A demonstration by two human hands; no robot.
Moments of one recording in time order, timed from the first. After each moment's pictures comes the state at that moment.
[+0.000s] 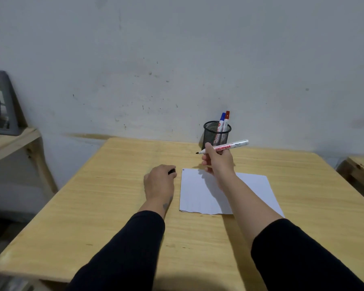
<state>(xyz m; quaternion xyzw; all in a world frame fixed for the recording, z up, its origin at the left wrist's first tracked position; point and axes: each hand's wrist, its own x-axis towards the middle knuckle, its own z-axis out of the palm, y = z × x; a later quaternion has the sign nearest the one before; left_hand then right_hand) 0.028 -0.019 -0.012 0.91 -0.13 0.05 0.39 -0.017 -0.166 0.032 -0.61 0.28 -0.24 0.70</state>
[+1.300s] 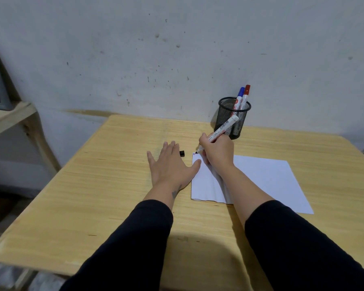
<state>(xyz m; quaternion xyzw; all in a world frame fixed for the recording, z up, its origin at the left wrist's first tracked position) 0.035 -0.023 -0.018 0.96 -0.20 0.00 0.18 0.015 -0.148 -0.001 -0.75 0.28 -0.27 0.53</state>
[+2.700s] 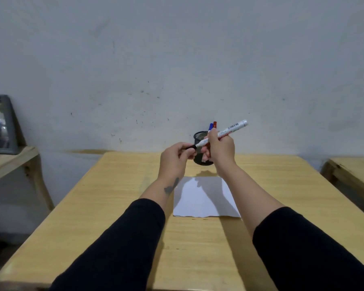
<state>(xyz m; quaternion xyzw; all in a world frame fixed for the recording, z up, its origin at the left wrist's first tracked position) -0.003 -0.054 0.077 0.71 -0.27 -0.01 0.65 -0.049 -0.164 0.103 -0.63 0.21 -0.34 0.66</state>
